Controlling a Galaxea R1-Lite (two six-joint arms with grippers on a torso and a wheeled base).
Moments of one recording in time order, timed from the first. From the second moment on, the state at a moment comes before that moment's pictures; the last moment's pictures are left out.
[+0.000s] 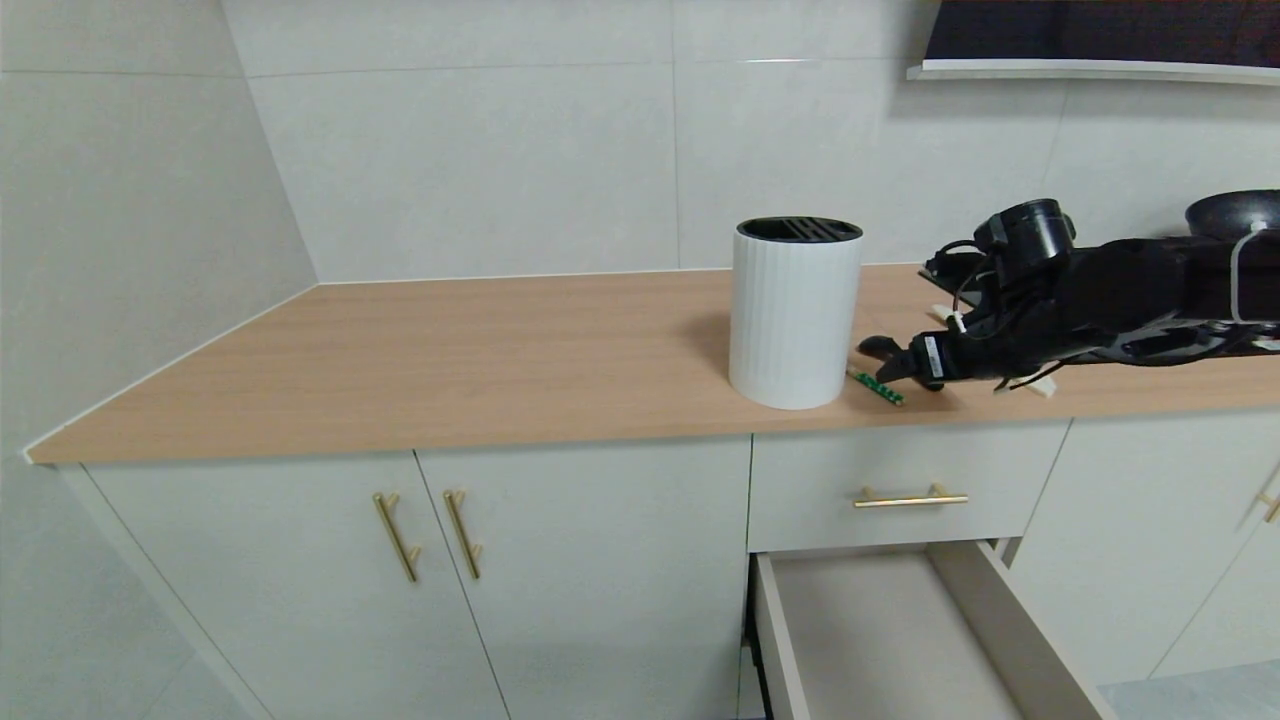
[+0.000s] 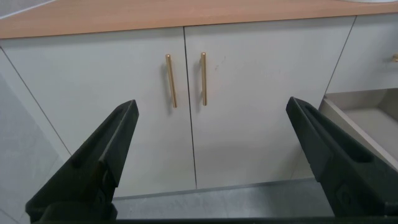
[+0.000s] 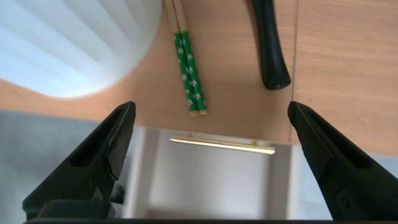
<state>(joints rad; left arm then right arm) -0.01 0.00 0.00 0.01 -0.04 0.01 0.18 2.10 -1.74 0.34 0.02 0.01</state>
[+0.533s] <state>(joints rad) -0.01 0.00 0.00 0.01 -0.04 0.01 0.19 2.13 -1.61 0.07 0.03 -0.03</state>
